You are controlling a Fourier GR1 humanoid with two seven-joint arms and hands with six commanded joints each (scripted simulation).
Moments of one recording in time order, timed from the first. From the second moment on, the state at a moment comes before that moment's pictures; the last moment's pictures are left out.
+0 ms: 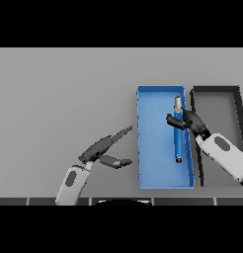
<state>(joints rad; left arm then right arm) -0.11 -0.05 -0.35 -1.67 -0.23 -0.47 0.12 -0.66 -0.94 0.88 -1.46 -0.78 -0.28 0.61</state>
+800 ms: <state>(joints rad) -0.09 -0.03 -0.35 -1.68 -0.23 -0.47 0.10 -0.73 -0.96 0.99 -1.43 -0.75 -0.25 0.61</state>
